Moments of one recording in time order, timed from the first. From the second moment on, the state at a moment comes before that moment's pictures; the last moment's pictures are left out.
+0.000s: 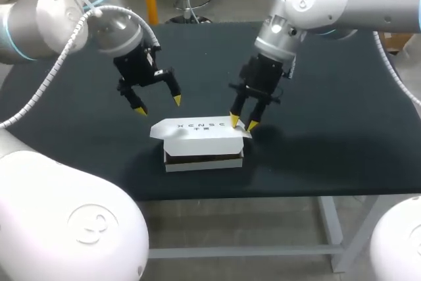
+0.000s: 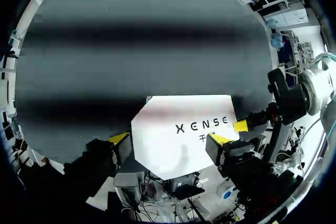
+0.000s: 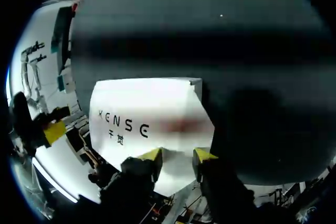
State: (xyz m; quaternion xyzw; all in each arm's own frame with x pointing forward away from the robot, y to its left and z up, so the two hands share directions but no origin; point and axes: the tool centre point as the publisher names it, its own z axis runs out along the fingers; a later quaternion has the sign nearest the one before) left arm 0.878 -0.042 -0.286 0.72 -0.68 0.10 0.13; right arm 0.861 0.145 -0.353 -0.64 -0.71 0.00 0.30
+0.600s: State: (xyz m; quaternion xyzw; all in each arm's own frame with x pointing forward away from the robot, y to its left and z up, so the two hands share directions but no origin) left arm 0.865 -0.045 -0.313 0.73 -0.66 0.02 0.17; right arm 0.861 0.143 -0.357 -0.64 -0.71 -0.01 0.30
